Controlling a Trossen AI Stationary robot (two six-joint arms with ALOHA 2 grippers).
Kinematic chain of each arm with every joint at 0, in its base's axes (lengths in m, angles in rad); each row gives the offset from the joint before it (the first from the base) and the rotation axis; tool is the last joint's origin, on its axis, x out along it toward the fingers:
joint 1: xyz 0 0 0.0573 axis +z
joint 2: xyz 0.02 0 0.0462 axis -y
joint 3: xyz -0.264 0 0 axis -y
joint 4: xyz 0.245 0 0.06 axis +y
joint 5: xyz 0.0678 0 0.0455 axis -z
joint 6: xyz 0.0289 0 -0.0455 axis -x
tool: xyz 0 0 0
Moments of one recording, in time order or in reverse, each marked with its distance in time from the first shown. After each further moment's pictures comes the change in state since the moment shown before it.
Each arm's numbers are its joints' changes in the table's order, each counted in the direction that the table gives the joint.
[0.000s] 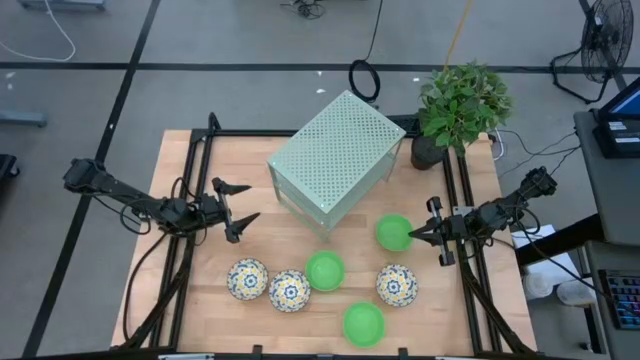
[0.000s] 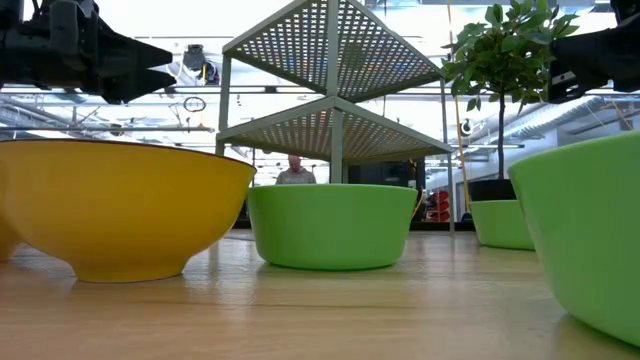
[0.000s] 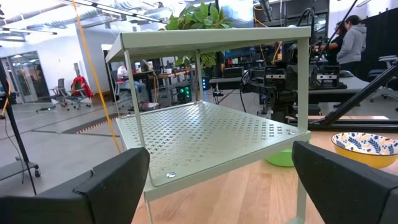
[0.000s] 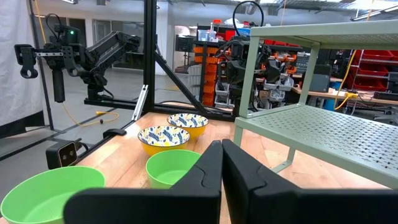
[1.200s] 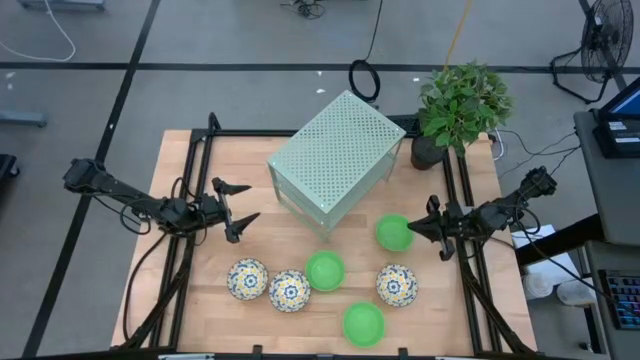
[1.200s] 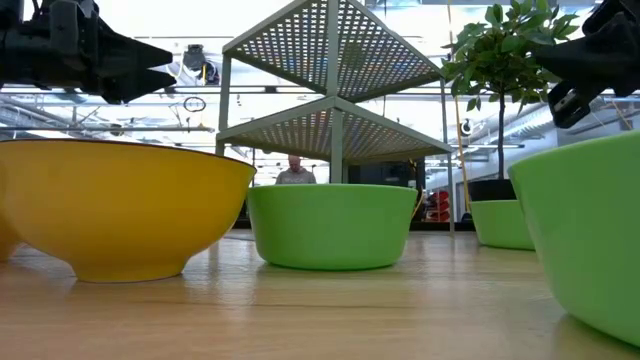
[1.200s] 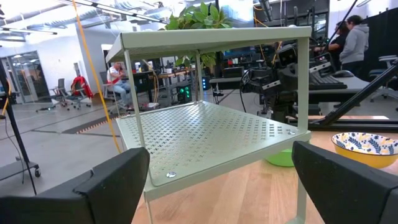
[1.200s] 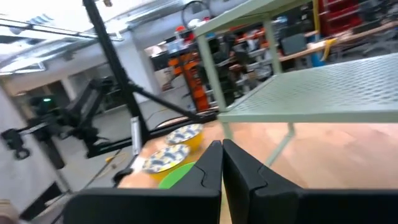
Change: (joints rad) left arm 0.000 0.000 0.000 0.000 0.000 0.000; right arm 0.000 0.000 0.000 -0.010 0.141 -0.387
